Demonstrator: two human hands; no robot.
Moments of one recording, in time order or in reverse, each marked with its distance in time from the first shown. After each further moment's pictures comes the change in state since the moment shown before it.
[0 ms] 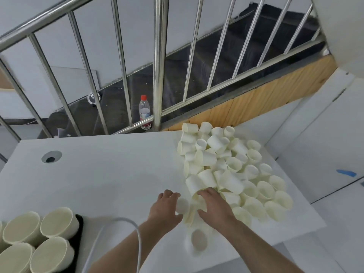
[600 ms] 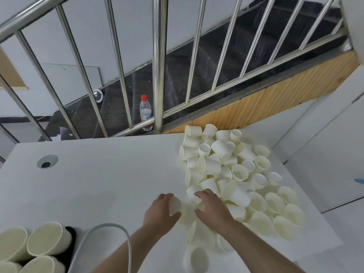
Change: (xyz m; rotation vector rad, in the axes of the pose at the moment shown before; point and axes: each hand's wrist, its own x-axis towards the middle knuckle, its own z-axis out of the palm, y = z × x) left_hand 0.040 -0.015 0.006 -0.211 0.124 -0.126; right_hand 0.053 0.015 0.002 0.156 -0.044 -0.034
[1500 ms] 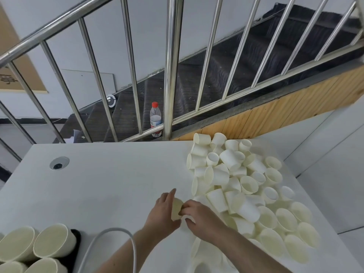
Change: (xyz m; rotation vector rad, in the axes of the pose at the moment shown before) left_hand 0.014 -0.007 -0.010 0.009 0.020 0.088; right_hand 0.017 -0.033 0.004 0.003 -0.079 -0.357
